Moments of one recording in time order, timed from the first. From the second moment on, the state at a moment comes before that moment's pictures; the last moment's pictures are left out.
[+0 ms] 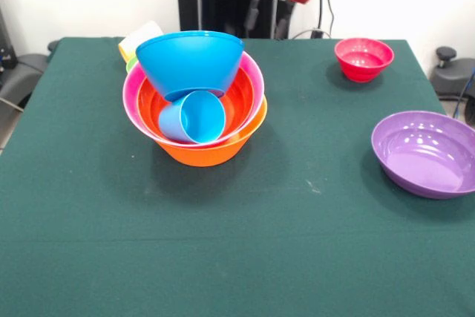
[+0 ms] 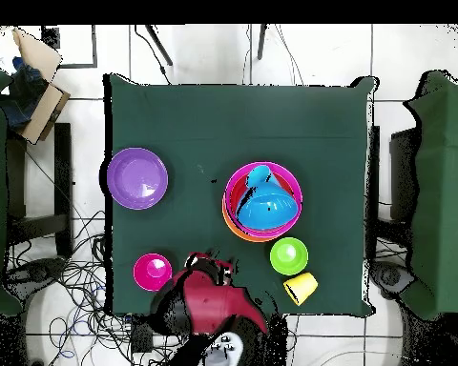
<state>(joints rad) 0.11 -0.69 -0.32 2.09 -0.15 0.05 2.16</state>
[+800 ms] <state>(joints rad) 0.00 -0.84 -0.11 2.08 -0.22 0.41 2.16</state>
